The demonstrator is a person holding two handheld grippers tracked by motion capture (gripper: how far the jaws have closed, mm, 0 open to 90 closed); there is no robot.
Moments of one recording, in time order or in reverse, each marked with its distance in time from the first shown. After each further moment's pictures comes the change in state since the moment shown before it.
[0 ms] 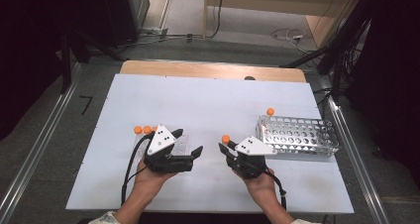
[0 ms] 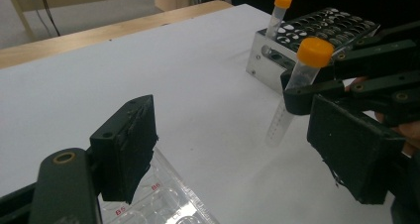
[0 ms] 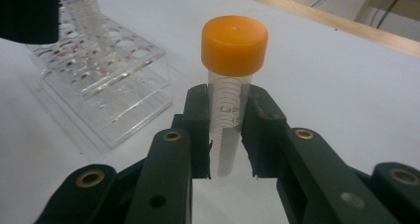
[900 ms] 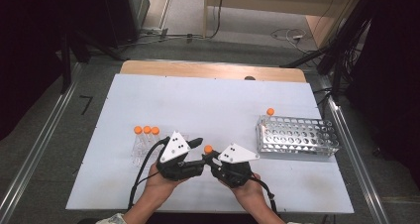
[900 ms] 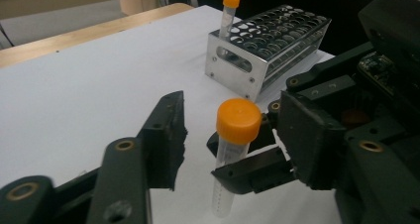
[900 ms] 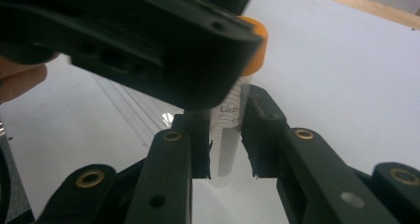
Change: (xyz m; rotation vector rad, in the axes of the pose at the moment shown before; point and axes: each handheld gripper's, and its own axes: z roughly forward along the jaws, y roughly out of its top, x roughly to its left) left arm -0.026 -0.001 0.013 -0.006 -0.120 0.056; right arm 0.034 0.001 0.010 0.033 0.133 -0.041
